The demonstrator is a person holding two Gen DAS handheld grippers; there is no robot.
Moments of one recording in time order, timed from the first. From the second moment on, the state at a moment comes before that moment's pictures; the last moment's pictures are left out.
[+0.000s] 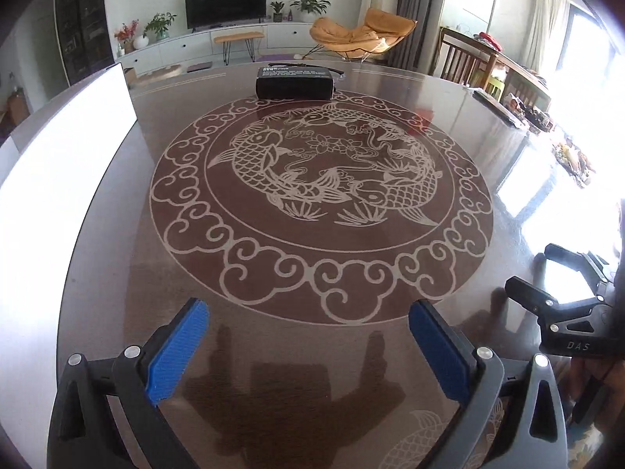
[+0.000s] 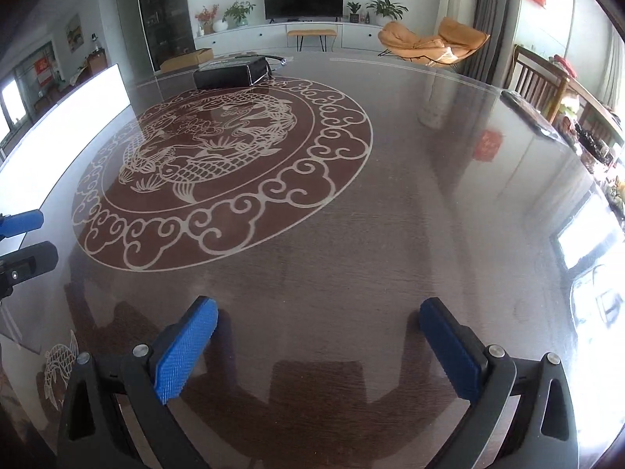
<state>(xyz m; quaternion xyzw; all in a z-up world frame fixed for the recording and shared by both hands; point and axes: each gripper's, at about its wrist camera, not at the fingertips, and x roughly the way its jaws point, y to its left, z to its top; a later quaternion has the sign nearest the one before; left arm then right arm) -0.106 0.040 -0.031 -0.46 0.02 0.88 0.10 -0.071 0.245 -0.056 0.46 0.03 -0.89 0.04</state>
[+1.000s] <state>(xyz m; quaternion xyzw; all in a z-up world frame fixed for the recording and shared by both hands) -0.210 0.014 -0.046 -0.46 0.02 0.89 0.04 -0.095 0.241 -0.056 0.46 0.03 -0.89 0.04</state>
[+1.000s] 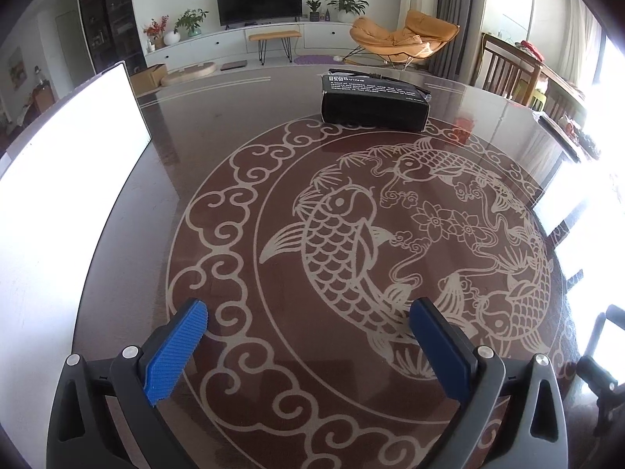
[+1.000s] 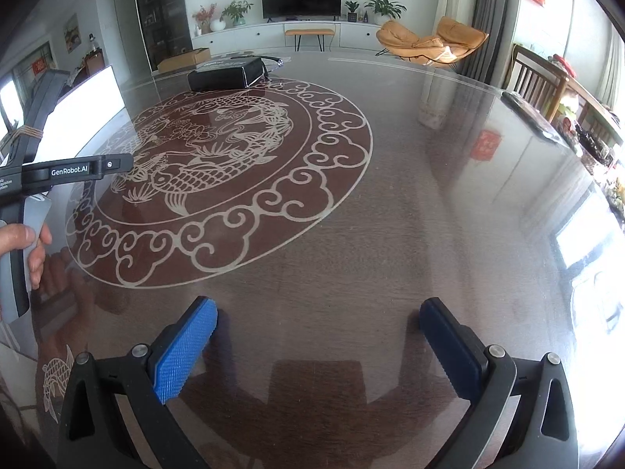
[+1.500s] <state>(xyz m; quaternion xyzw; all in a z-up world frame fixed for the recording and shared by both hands) -0.210 0.014 -0.047 -0.46 0.02 0.89 0.04 -0.362 0.221 -0.051 0.47 -0.07 -0.87 -0.07</state>
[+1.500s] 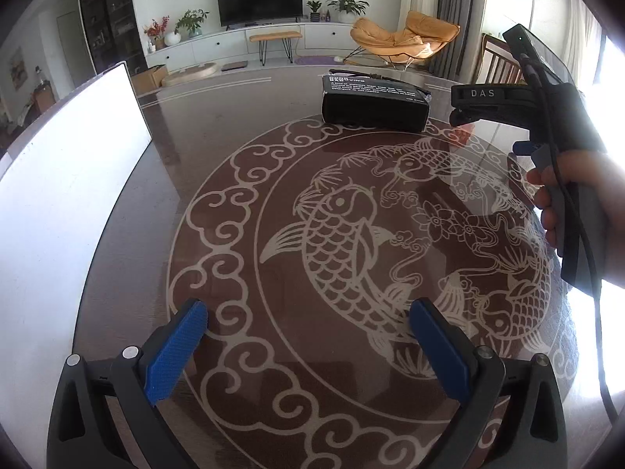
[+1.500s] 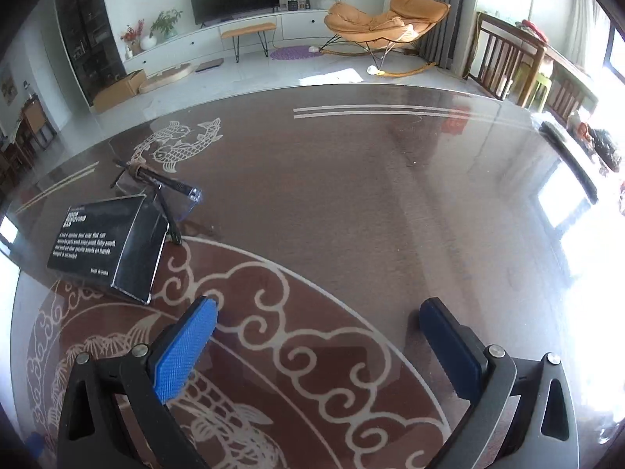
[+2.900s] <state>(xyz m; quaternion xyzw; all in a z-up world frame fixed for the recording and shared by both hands) -0.203 0.012 -0.044 -0.46 0.02 0.89 0.03 -0.349 0.066 -0.035 0.43 0.20 -0.83 0.28</state>
